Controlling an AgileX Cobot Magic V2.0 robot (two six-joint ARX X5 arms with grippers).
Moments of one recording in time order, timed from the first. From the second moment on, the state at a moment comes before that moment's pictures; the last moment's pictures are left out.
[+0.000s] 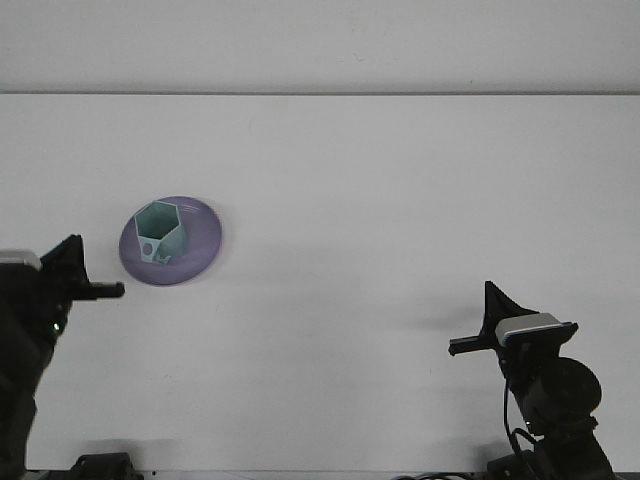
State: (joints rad) left arm 0.05 0.63 0.96 -0.36 0.07 -0.02; right arm 0.25 0.37 0.48 -0.21 0.08 0.06
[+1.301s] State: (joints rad) left arm 0.04 0.15 0.41 -0.05 0.07 -0.04; right arm 0.25 0.31 0.43 -0.11 0.08 -0.02
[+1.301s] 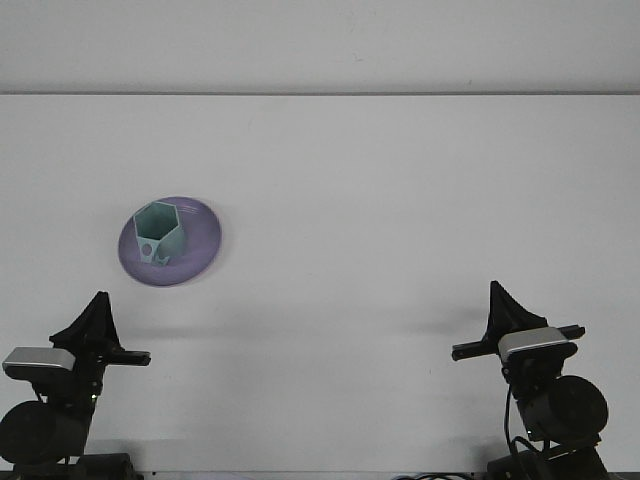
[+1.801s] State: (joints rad) left arm 0.04 0.00 0.03 0.19 0.07 0.03; right arm 0.25 0.31 0.43 -0.11 0.08 -0.02
